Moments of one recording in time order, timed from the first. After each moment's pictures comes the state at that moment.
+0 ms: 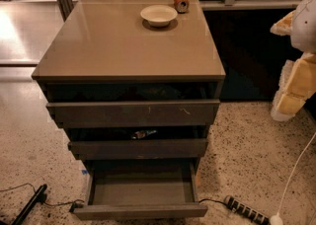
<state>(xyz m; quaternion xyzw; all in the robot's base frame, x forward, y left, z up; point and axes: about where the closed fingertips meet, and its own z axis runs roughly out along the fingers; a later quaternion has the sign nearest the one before) 0.438 -0.216 0.978 -0.60 0.78 -0.04 0.16</state>
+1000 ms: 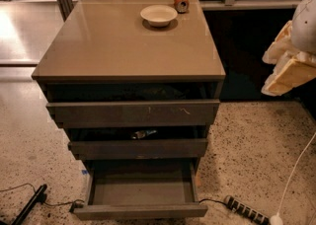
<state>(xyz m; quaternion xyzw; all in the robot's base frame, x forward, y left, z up) 0.438 -0.216 0.978 -0.60 0.78 -0.04 0.16</state>
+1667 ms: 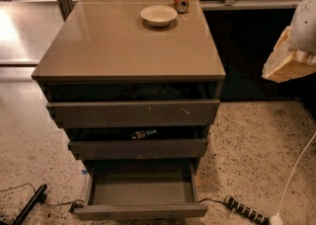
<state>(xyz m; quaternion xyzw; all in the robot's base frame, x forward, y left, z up) 0.438 -0.216 0.978 -0.60 0.78 -0.04 0.16</state>
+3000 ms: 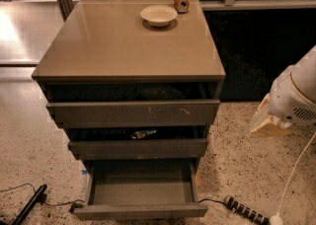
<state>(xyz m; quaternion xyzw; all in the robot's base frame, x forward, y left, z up) 0.412 -0.220 0.852 -0.58 0.81 0.03 0.13</state>
